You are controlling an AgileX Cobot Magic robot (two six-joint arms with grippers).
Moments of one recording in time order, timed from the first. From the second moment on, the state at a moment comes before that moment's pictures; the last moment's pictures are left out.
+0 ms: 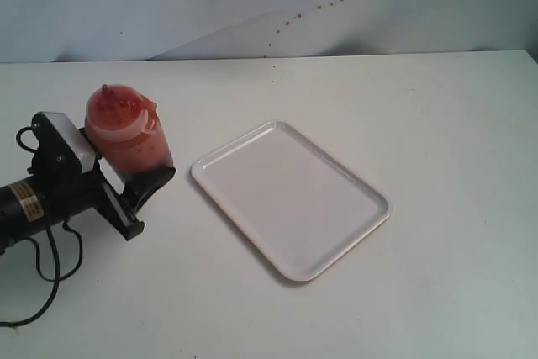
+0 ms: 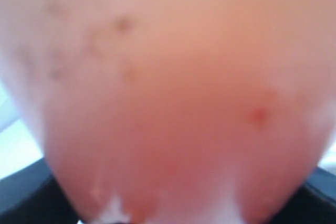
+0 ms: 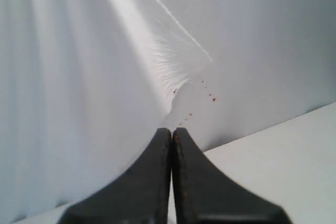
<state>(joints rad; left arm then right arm) -0.03 1.95 -0.53 0.74 -1.15 0.13 -0.02 0.00 -0.17 0.82 0.18 -0.33</state>
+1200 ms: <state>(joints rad) -0.43 1.97 -0.98 -0.19 -0.52 1.24 -0.02 1.05 -0.44 1.74 0.91 -1.94</state>
